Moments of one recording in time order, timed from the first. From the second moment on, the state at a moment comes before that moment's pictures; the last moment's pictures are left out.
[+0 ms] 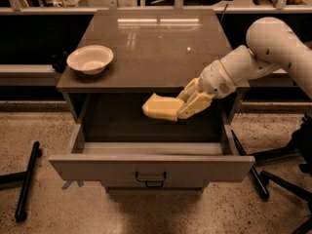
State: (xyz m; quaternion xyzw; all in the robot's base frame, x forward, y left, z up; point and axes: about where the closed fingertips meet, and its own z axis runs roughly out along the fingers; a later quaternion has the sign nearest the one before) arm 0.565 -0.081 0.803 -0.64 0.66 0.30 0.27
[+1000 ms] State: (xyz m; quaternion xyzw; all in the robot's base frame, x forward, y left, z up) arm 0.585 -0.080 0.743 -0.60 0.70 0.30 0.25
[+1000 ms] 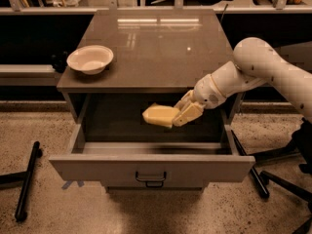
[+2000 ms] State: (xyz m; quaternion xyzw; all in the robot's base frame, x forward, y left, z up) arm 0.587 -0.100 0.701 -0.55 0.76 0.25 0.23
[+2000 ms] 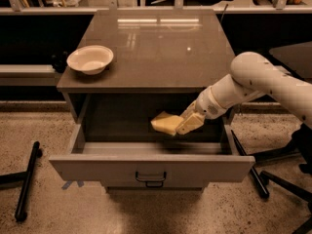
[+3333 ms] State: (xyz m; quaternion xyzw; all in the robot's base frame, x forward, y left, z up) arm 0.583 -0.104 0.675 -0.54 0.78 0.23 0.22
